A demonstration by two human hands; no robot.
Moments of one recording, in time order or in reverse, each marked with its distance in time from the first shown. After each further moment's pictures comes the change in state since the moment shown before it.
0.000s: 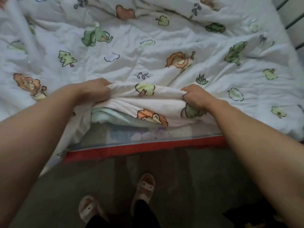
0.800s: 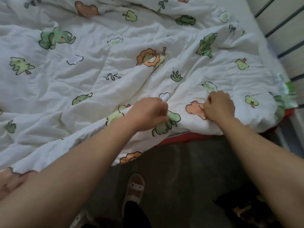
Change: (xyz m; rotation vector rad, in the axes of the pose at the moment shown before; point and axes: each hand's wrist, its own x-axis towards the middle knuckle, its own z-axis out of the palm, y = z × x) left_hand 0.026 0.155 0.132 0.159 0.104 0.682; right_hand -0.061 0.145 -0.004 -0.284 0.425 0.491
